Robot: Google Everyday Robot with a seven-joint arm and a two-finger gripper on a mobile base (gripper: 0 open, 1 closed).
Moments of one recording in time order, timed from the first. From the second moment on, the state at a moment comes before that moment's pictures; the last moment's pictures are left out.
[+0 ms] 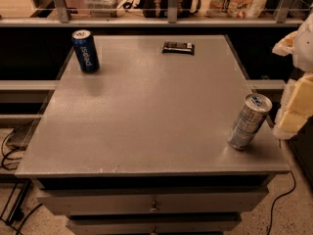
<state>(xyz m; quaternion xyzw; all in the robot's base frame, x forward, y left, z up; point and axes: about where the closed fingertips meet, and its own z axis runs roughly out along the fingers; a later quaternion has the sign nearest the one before) 0.438 -0.217 0.976 -0.60 0.78 -0.03 0.16</state>
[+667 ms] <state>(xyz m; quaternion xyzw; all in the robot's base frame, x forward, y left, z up) 0.440 -0.219 0.968 -0.60 0.78 -0.03 0.17</state>
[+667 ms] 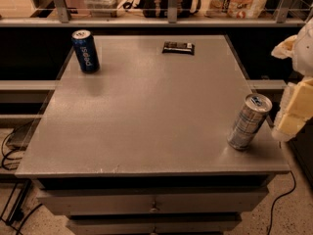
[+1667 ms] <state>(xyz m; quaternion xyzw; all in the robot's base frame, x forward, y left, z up) 0.459 -0.216 0.925 -0.59 0.78 -0.01 0.21</state>
